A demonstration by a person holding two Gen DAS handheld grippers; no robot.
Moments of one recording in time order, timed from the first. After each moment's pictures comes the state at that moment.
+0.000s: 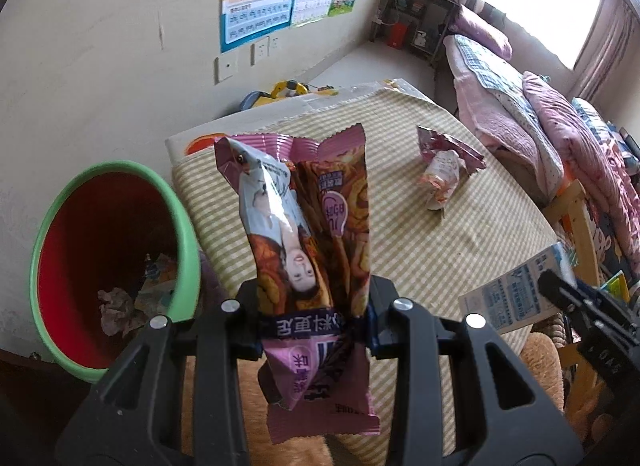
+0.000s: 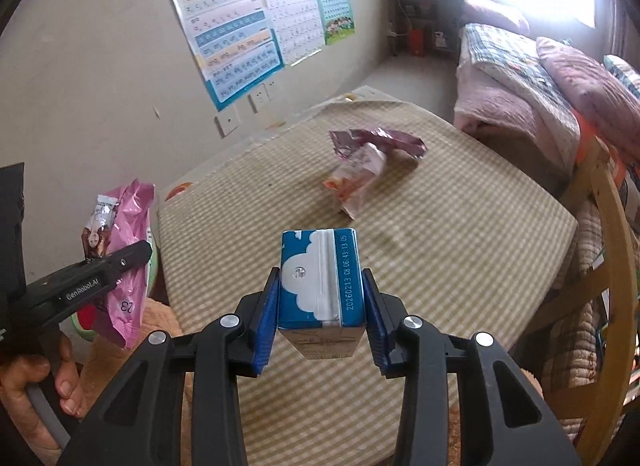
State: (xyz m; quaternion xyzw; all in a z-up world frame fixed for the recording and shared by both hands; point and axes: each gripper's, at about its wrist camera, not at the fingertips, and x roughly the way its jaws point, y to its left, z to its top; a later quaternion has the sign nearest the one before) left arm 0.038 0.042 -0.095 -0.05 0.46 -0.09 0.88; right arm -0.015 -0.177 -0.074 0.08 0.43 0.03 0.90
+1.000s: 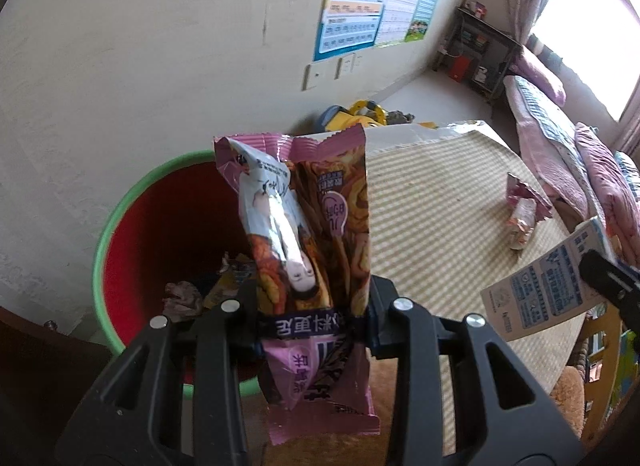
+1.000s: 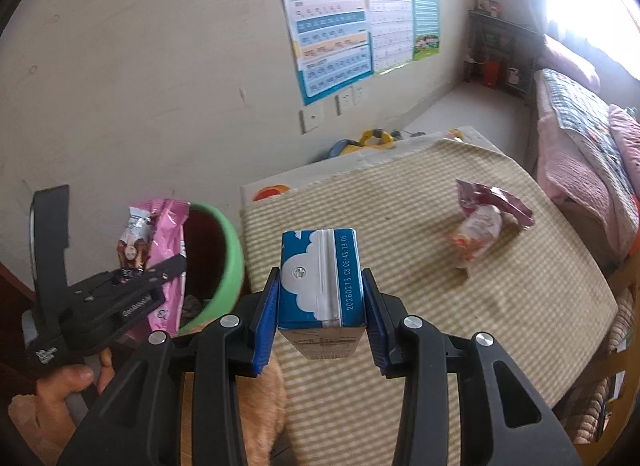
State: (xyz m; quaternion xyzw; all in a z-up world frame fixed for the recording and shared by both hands) left arm 0.036 0.154 -0.101 -0.09 0.44 0.02 0.89; right arm 0.024 -0.058 -0.043 0.01 0.42 0.15 0.89
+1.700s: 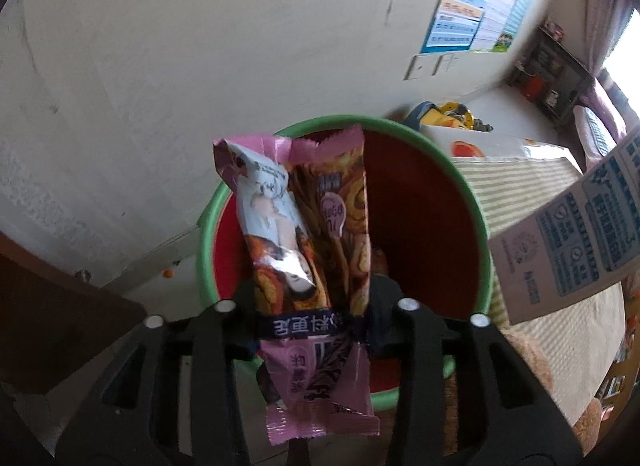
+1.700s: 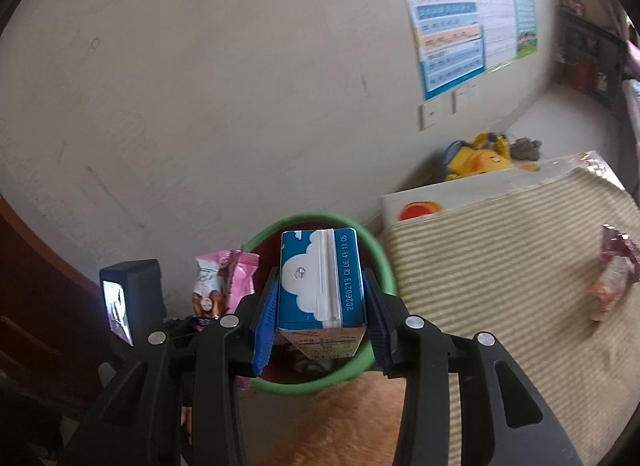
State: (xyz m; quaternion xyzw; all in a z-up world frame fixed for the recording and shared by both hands) left arm 0.019 0.258 -0.141 -0.14 0.47 0.13 0.86; right arm 0.066 0.076 -0.040 0.04 0.45 0.31 0.84
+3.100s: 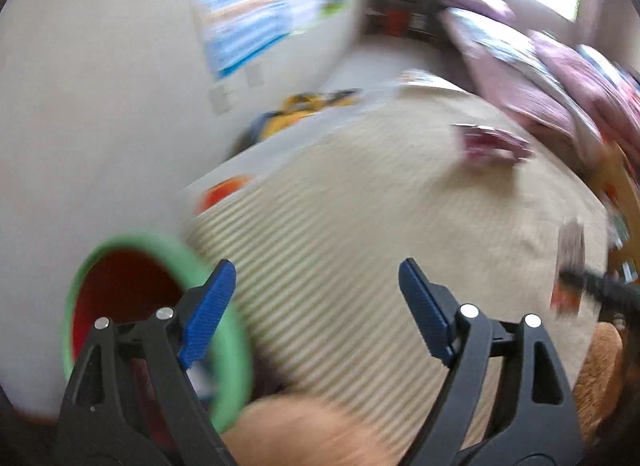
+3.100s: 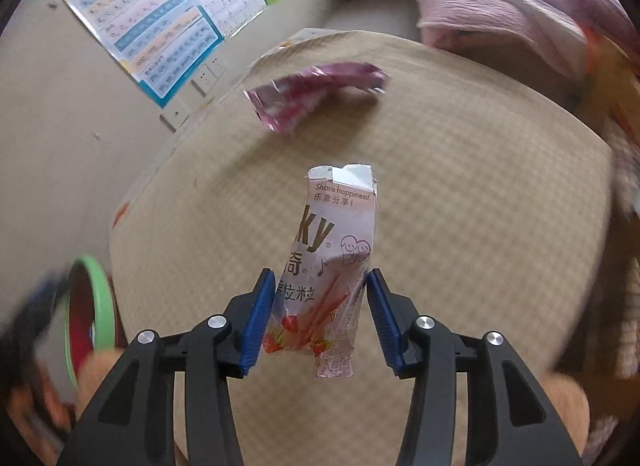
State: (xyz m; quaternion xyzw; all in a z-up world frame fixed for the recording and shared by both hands) left arm 0.100 0.014 -0.110 0.08 0.44 -0.11 0.89; right arm 0.009 -0.250 -0.157 0.18 0.49 -0.02 0.85
